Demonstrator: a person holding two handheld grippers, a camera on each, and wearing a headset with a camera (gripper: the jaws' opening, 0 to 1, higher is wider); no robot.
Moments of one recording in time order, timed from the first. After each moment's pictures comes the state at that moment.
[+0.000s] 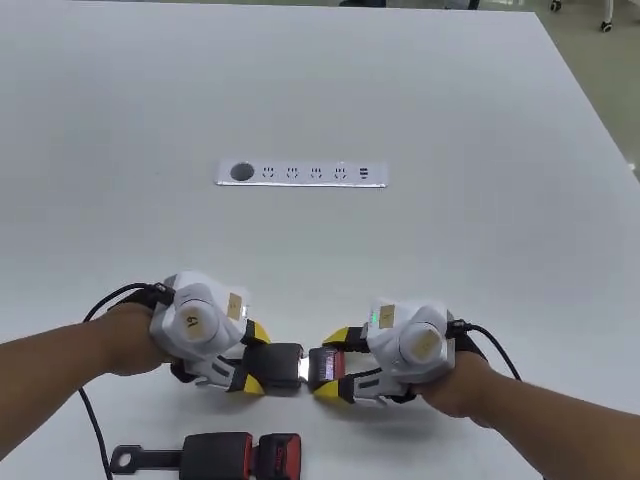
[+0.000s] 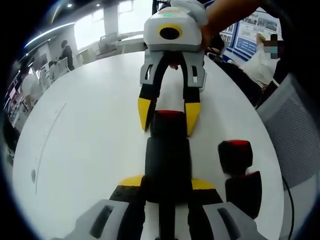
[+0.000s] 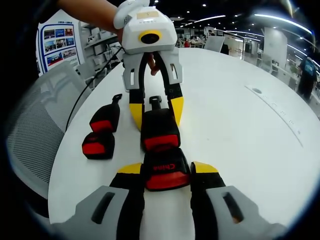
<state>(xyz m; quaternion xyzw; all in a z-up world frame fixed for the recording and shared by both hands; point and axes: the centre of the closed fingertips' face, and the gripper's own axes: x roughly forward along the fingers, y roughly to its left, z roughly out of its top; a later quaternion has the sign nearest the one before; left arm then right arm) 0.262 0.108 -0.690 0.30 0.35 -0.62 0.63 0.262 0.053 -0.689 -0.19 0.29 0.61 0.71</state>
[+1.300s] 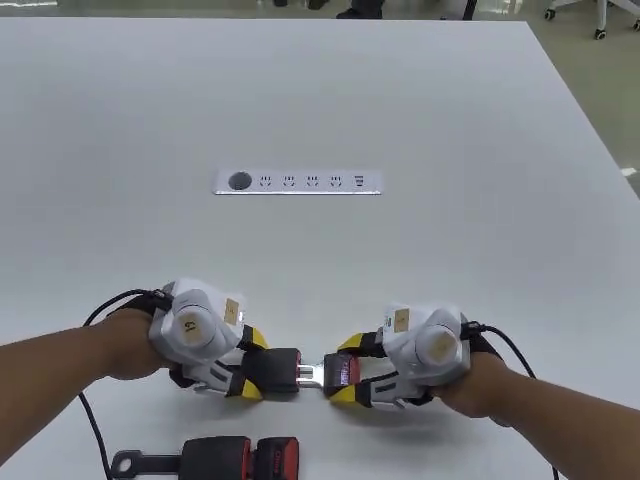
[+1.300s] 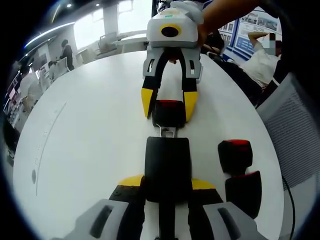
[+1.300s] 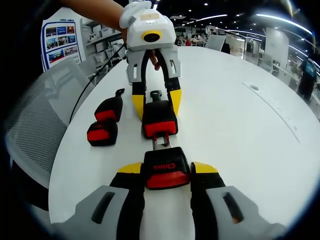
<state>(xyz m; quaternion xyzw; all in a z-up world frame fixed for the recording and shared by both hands) 0.261 0.109 -0.690 0.31 0.35 -0.62 0.63 0.258 0.027 -0.690 -0.20 0.29 0.61 0.71</state>
